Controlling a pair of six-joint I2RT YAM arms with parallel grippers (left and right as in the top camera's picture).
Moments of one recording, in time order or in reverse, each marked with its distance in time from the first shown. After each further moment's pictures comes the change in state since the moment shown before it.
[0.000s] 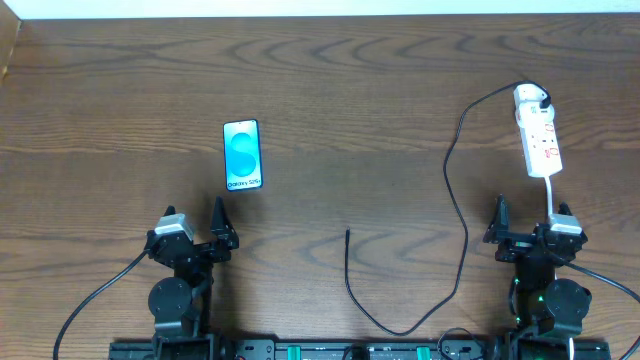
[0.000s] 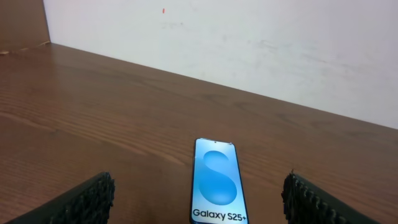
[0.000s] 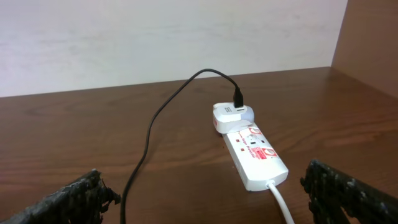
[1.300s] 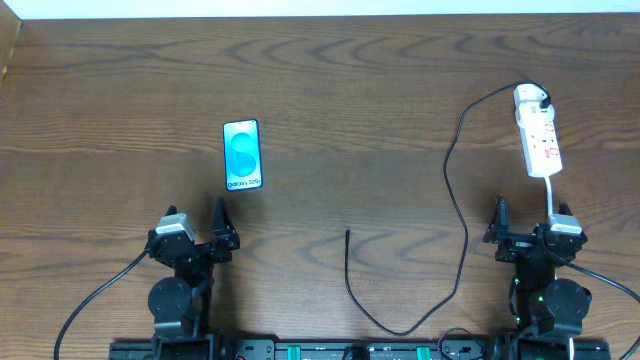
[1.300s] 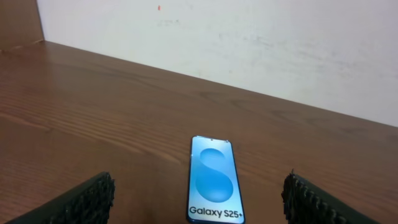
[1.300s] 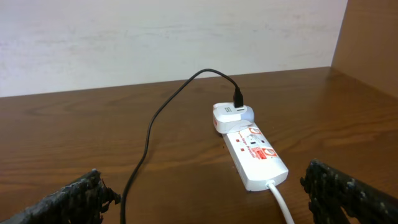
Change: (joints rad) left arm 0.000 0.000 0.008 -0.013 0.019 0.000; right arm 0.000 0.000 0.000 0.000 0.000 0.000
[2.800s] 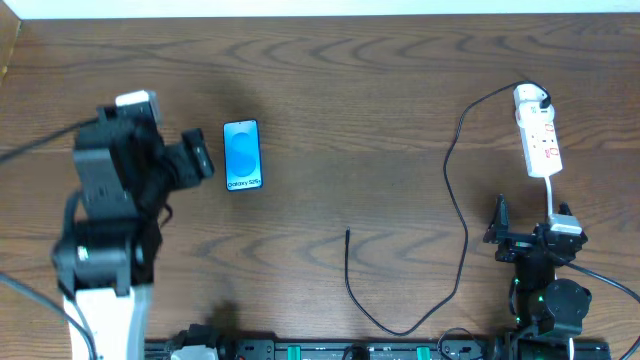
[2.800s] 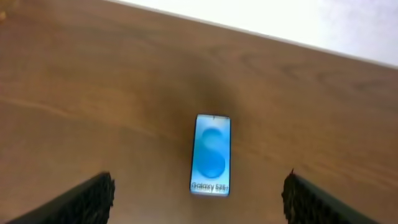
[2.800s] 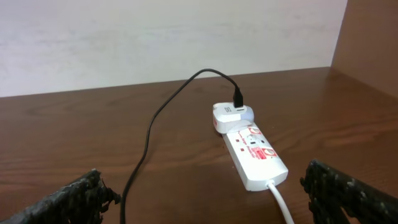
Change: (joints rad) left arm 0.000 1.059 1.241 -0.760 0.007 0.045; right arm 0.000 0.000 0.000 0.000 0.000 0.000
